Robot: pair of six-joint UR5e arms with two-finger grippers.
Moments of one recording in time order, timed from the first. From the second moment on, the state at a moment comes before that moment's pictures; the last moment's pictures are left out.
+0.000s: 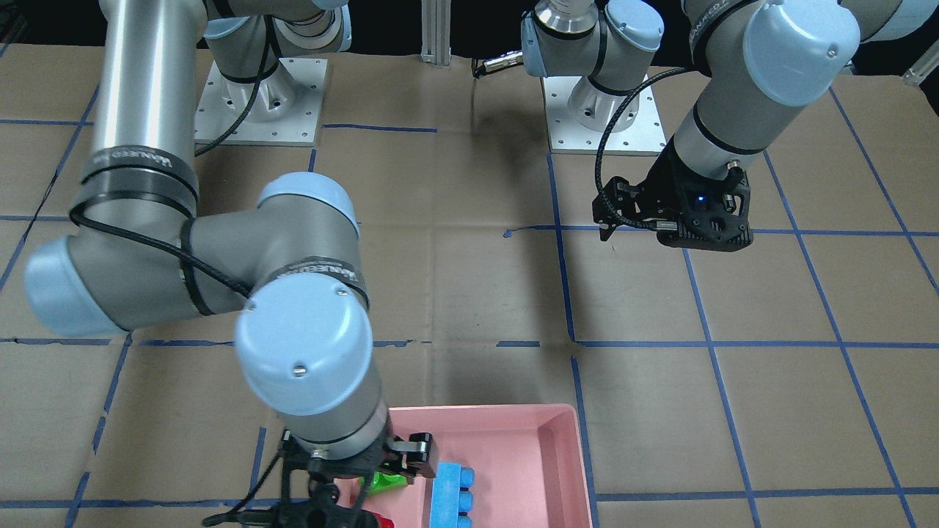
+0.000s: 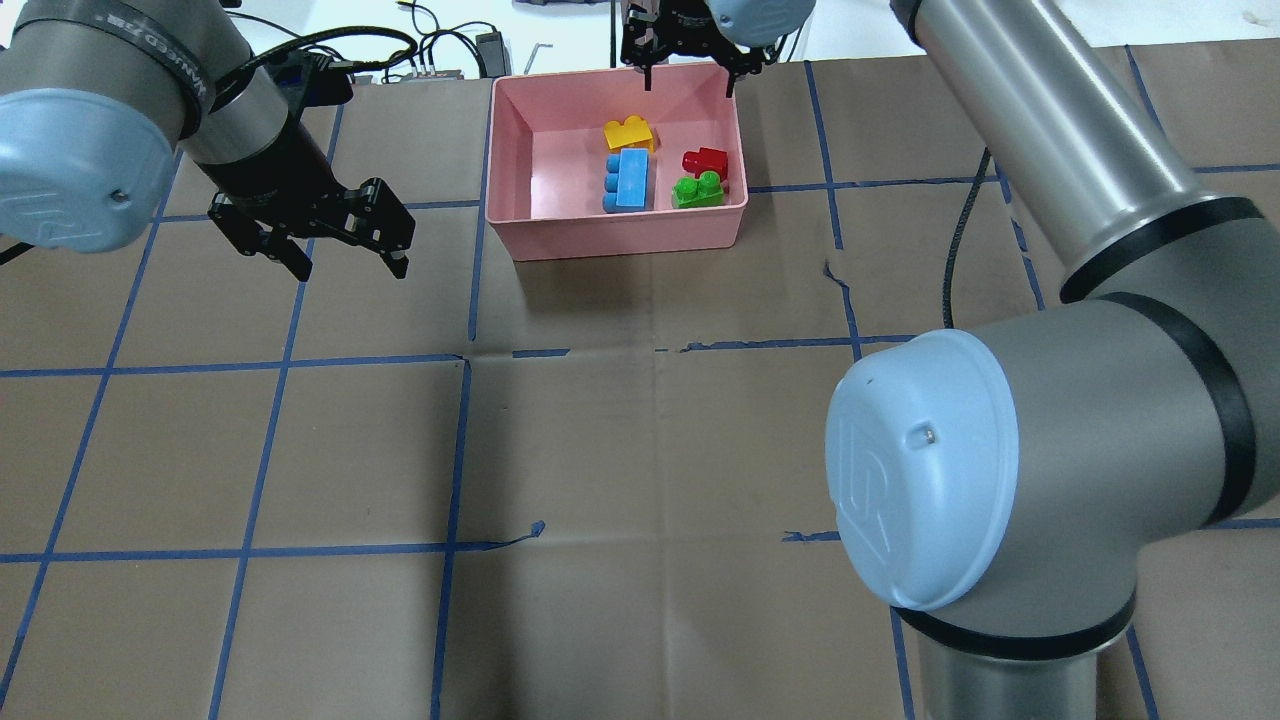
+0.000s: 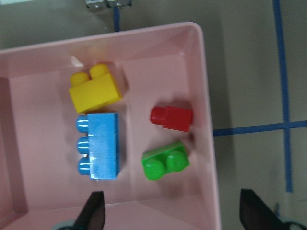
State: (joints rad) left arm -1.50 -1.65 -1.63 -1.49 1.52 0.12; right arm 1.76 -0.80 0.79 -1.67 -1.56 0.27
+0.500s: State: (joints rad) left arm -1.50 -1.65 -1.63 -1.49 1.52 0.12; right arm 1.62 -1.05 0.98 -1.48 -1.60 0.01
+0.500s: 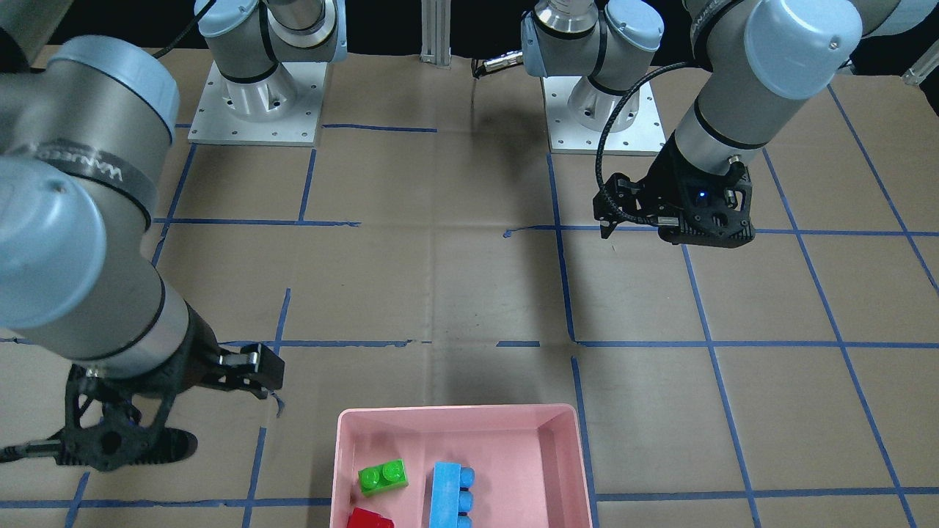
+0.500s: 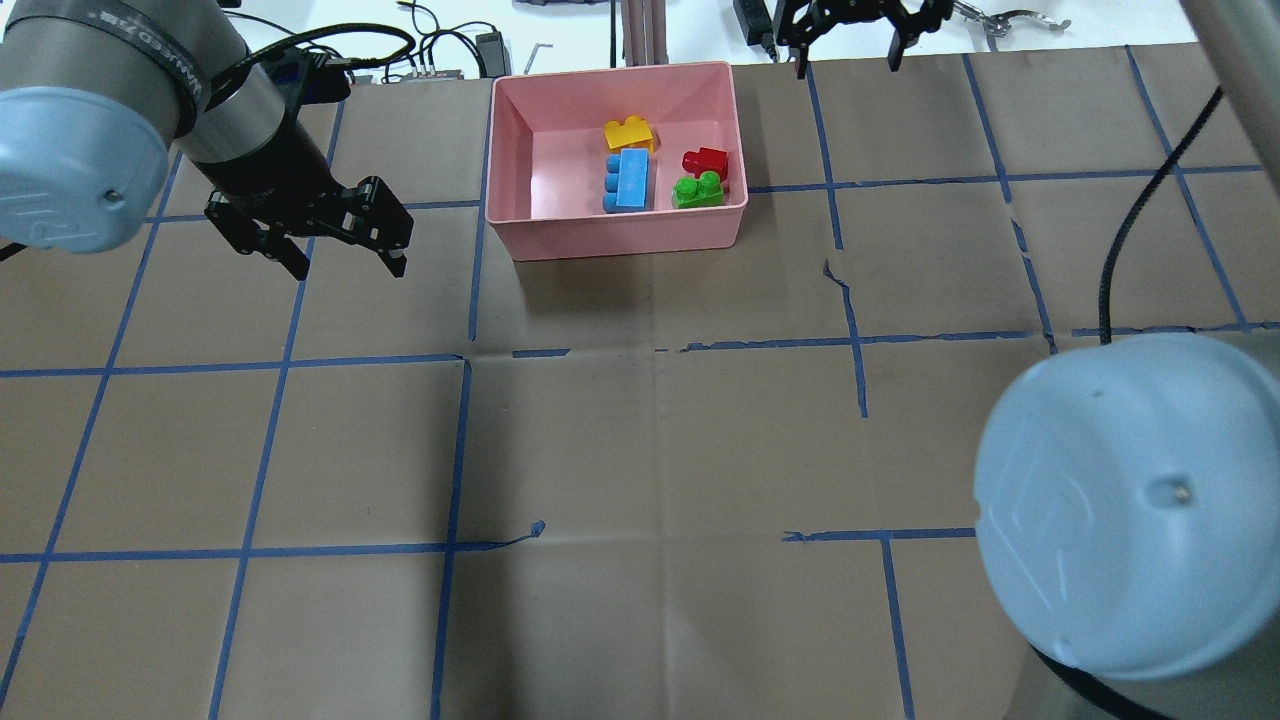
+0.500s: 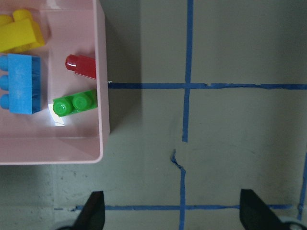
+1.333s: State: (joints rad) left arm -1.50 -1.64 -1.63 -1.50 1.53 0.13; right arm 1.59 -1.49 1.44 -1.49 -1.61 -0.02
